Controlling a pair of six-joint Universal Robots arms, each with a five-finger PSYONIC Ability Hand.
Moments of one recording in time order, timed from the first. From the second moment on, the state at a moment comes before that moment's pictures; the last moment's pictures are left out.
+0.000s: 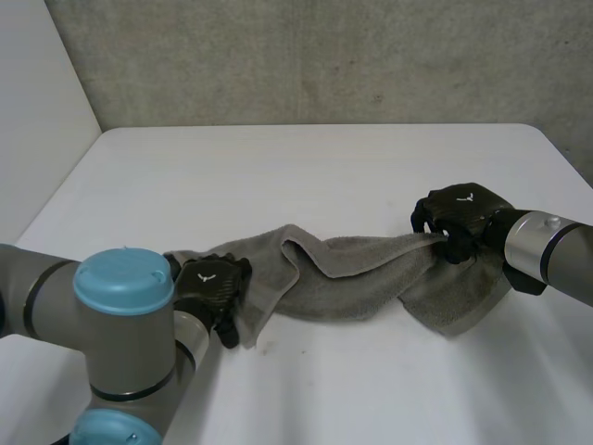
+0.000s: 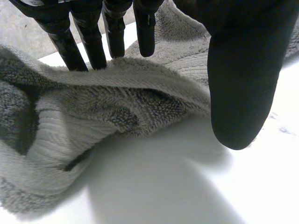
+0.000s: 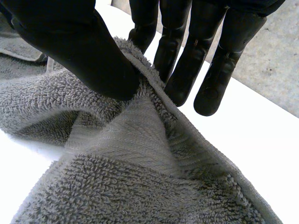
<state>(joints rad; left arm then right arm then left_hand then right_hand) 4.10 -2.06 -1.71 3.34 -1.74 3.19 1.74 -1.18 1.44 0.22 1.09 2.72 0.32 0.31 0.32 0.31 0.14 1.38 1.21 1.21 1.22 1.03</state>
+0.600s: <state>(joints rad) 4.15 -1.83 -1.68 3.45 -1.75 3.18 1.72 -1.23 1.38 0.24 1.11 2.67 1.17 1.21 1.21 1.21 1.01 1.38 1.21 1.21 1.22 1.03</state>
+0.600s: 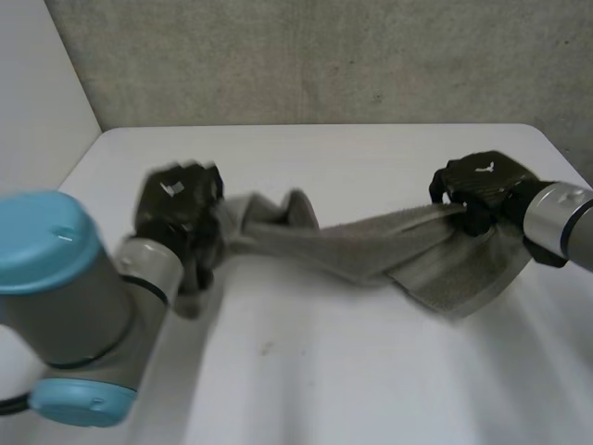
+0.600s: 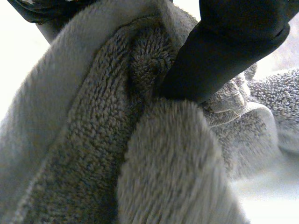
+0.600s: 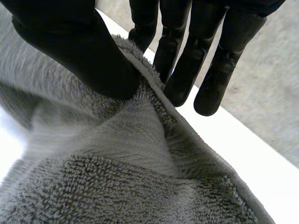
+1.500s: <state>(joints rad) 4.39 -2.03 -0.94 3.28 -1.40 3.00 1.84 -1.22 1.20 -0.40 1.36 2.69 1.17 1.22 1.21 1.22 1.02 1.39 1.21 1.21 1.22 1.03</state>
